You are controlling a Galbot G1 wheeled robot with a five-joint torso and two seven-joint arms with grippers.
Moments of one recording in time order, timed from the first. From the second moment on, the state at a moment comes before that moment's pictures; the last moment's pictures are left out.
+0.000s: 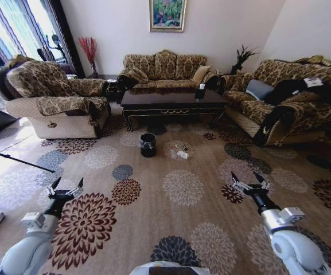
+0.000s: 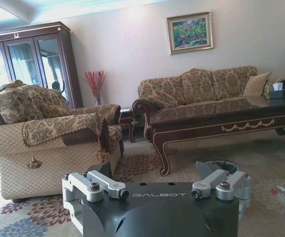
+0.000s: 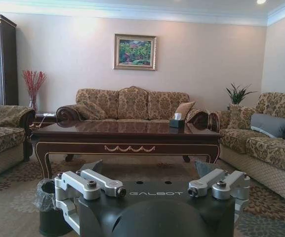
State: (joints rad) left arm 1.78 -0.98 -0.90 -2.05 -0.55 -0.08 -0.08; right arm -1.73 1.07 0.91 2.11 0.59 0.04 -0.04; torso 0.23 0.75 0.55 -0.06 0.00
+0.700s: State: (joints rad) left arm 1.80 -0.99 -0.90 -2.06 -0.55 -0.10 -0.08; right arm -1.74 1.09 0.91 2.11 0.58 0.05 -0.06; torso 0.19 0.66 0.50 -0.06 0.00
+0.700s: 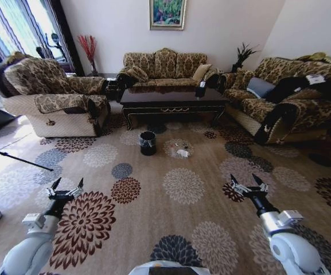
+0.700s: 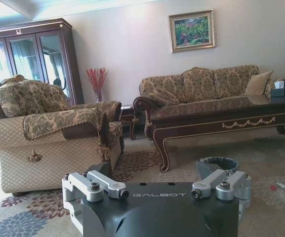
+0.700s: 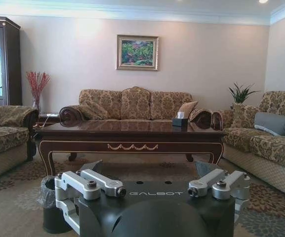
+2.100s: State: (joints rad) left arm 1.76 -1.00 -0.89 -2.07 -0.56 -0.07 -0.09; right arm -1.75 1.11 0.91 2.13 0.57 0.07 -0.06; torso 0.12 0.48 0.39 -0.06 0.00
